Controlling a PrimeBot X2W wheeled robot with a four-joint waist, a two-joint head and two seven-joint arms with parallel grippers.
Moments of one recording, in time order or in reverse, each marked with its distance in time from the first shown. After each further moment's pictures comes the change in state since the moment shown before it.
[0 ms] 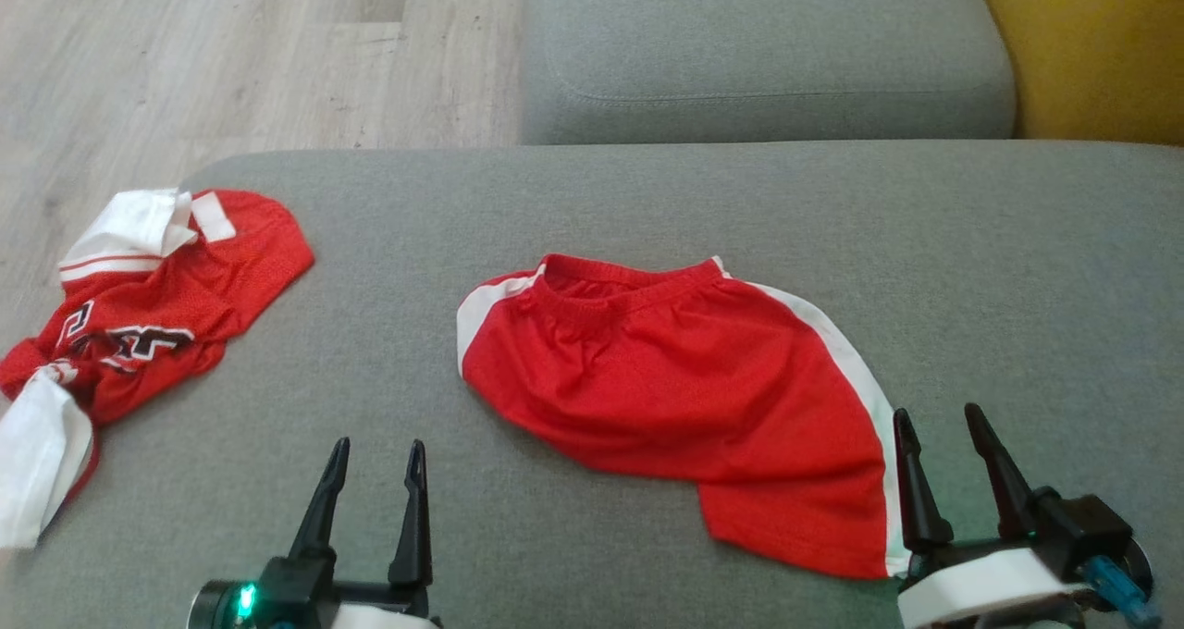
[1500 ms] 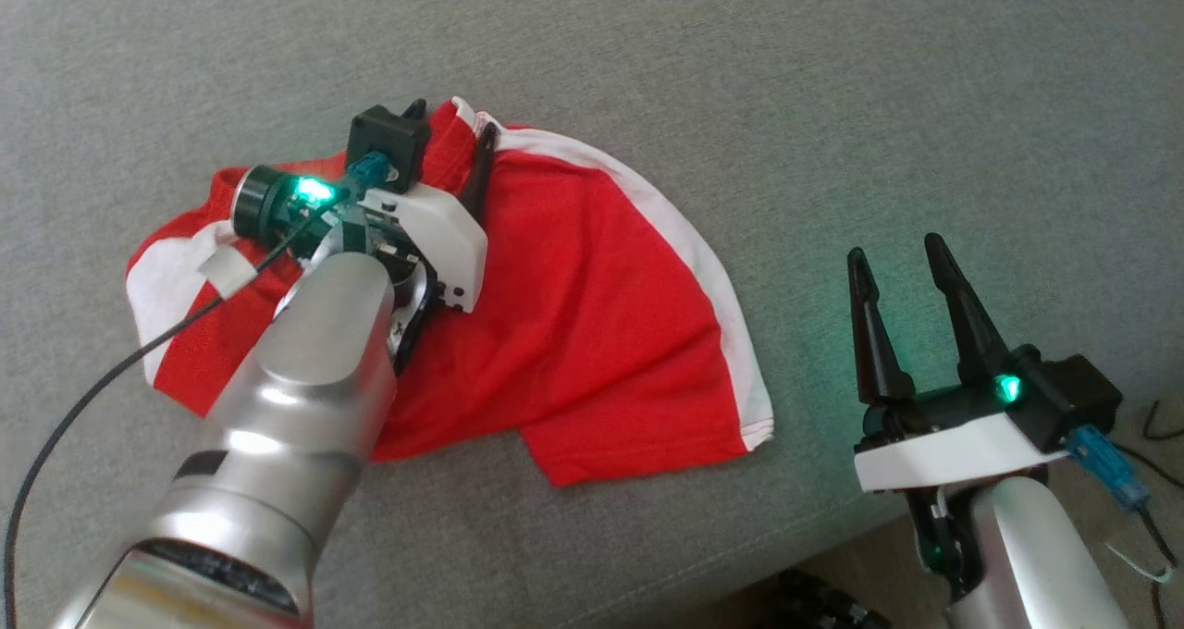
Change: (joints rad) left arm -0.991 -0.015 -0.341 0.804 -0.160 -0.099 0.221; right arm -0.232 -0.001 0.099 -0.071 0.031 0.000 0.000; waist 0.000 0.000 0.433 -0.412
